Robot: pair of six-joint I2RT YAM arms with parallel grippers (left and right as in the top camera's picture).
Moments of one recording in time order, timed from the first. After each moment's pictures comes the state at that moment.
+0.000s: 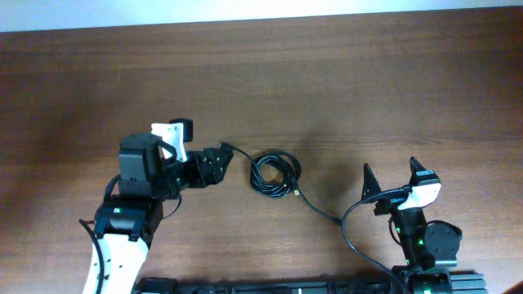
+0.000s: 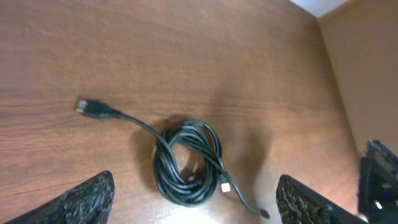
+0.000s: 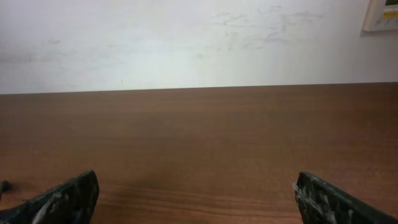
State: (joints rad) left arm -0.13 1.00 0.75 -0.48 0.49 -0.38; right arm -0.04 0.01 0.01 -0.06 -0.18 0.09
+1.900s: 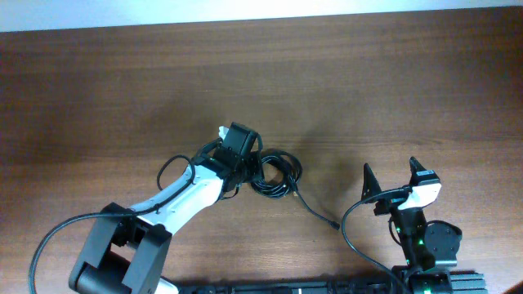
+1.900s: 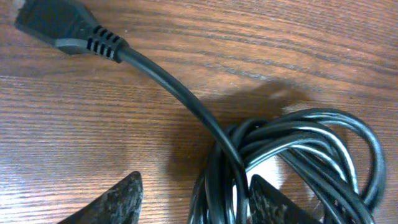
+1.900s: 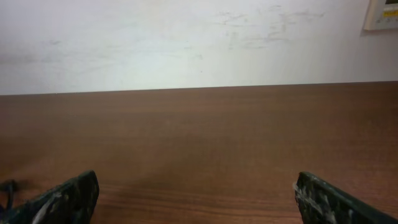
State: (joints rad) left arm -0.53 1.66 0.85 -0.32 0.02 -0.63; right arm -0.04 0.01 0.01 -0.06 -0.18 0.09
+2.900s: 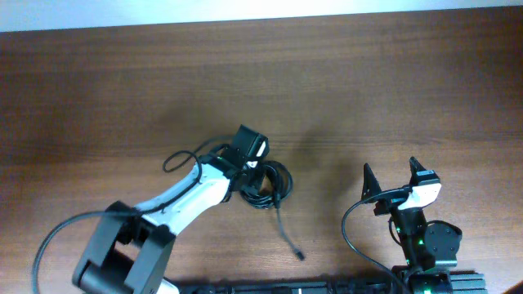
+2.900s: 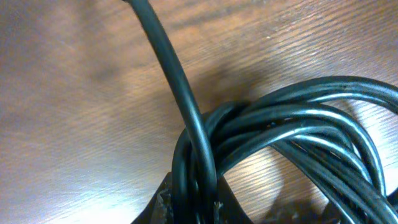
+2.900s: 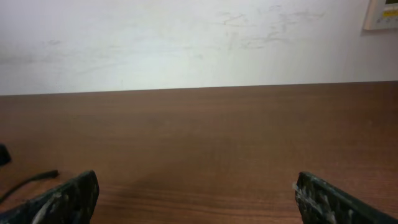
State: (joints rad) left arm -0.57 1.67 0.88 -0.44 -0.03 -0.13; right arm -0.04 0.01 0.01 -0.06 -0.18 0.09
